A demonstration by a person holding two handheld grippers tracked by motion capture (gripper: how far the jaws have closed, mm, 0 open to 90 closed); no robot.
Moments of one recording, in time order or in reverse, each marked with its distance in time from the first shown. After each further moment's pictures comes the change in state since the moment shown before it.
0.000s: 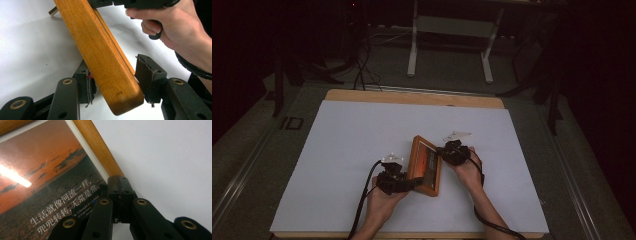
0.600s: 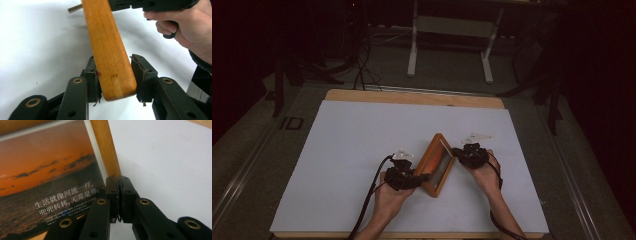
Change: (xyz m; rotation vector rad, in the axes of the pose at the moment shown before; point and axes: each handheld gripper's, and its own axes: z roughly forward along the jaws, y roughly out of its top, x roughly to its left) left arm -0.022 0.018 0.010 0.011 0.025 0.086; right arm -0.024 -0.019 -0.047 -0.035 -0.037 0.006
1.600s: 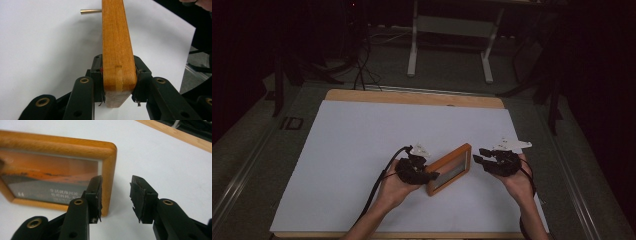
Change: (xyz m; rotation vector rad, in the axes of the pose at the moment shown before) left arm -0.012 0.035 0.007 0.104 -0.079 0.272; right arm -0.027 -0.018 -0.083 -0.062 0.019 -0.053
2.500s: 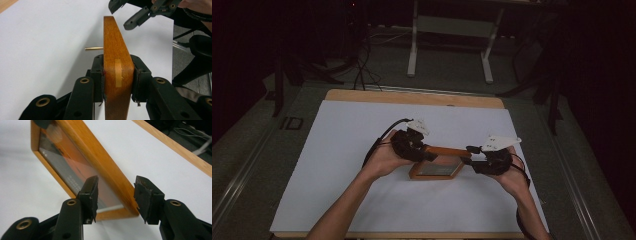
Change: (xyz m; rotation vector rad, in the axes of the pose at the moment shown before) left arm 0.024 0.060 -0.039 0.059 -0.105 0.239; right arm 0.027 0.034 0.001 -0.027 0.157 -0.208
